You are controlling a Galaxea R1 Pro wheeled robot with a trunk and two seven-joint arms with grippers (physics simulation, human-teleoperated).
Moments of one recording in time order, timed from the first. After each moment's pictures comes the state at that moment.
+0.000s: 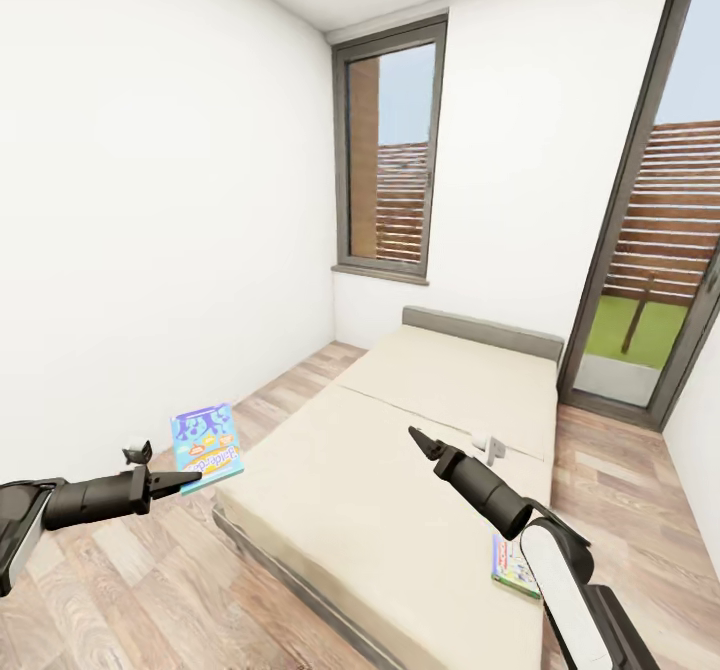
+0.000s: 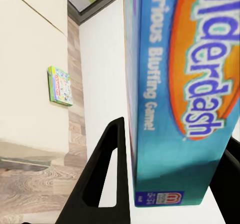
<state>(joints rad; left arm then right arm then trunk) -0.54 0.44 0.21 -0.89 0.06 0.97 -1.57 -0.25 -0.02 0.06 -1.52 -0.77 0.46 0.25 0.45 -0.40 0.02</state>
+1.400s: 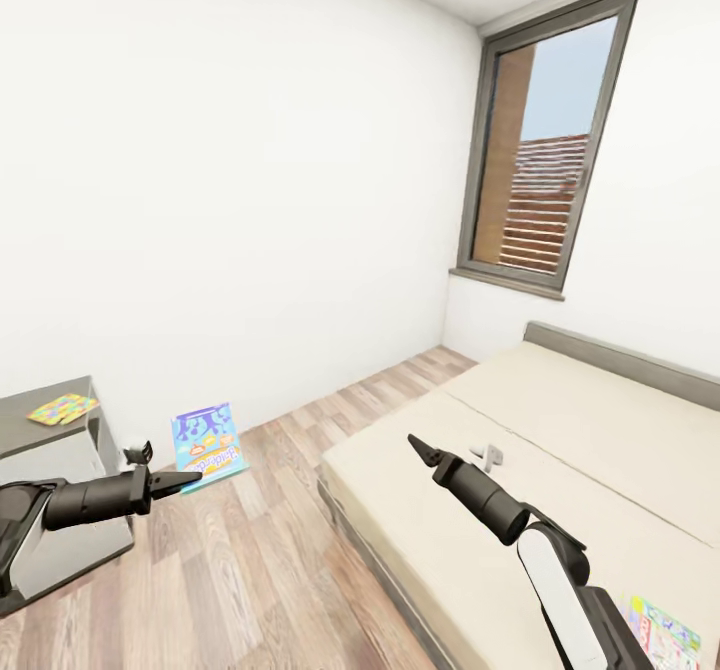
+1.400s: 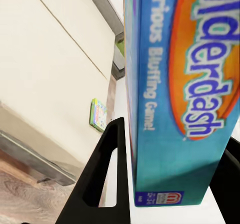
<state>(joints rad) -0.54 0.44 0.21 -0.89 0.07 0.97 -1.57 -0.25 -0.02 0.06 -1.47 -0.77 0.46 0.25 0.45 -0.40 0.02</state>
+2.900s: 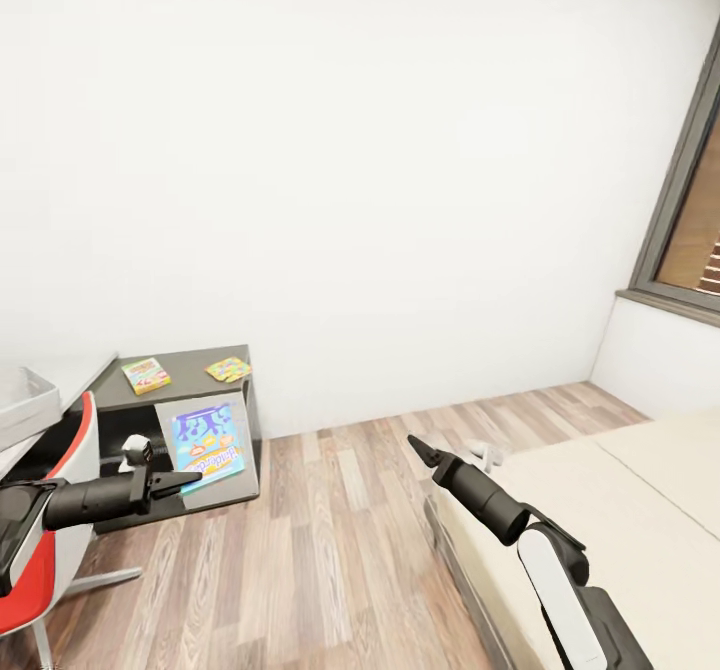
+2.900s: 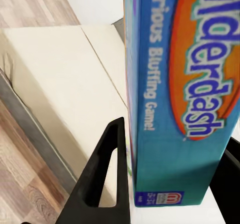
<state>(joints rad) -0.54 0.44 0.21 -0.89 0.06 0.97 -1.57 -0.25 -0.02 0.06 -1.47 -0.77 0.47 0.25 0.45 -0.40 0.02</state>
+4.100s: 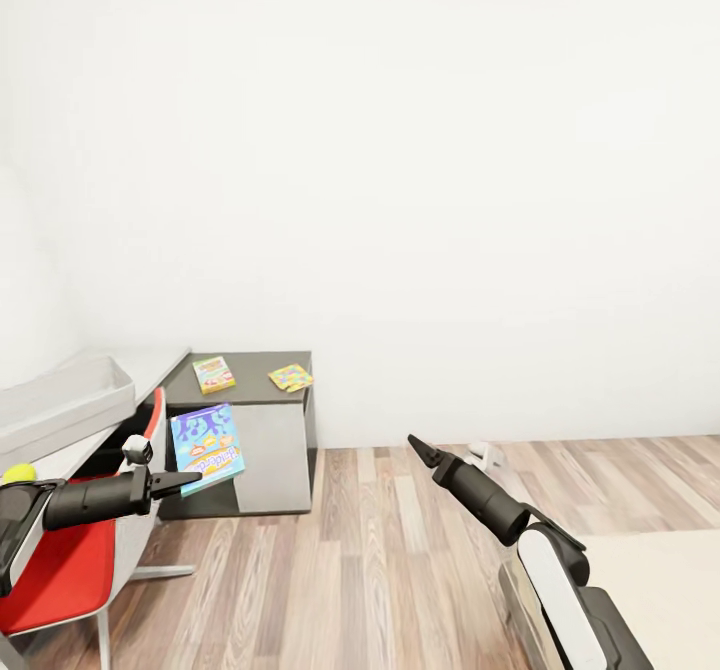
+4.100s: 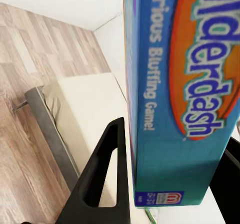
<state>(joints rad) -0.54 0.44 0.21 -0.89 0.06 0.97 -1.57 -0.25 -0.02 0.06 -1.47 -0.77 0.46 0.25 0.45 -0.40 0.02</state>
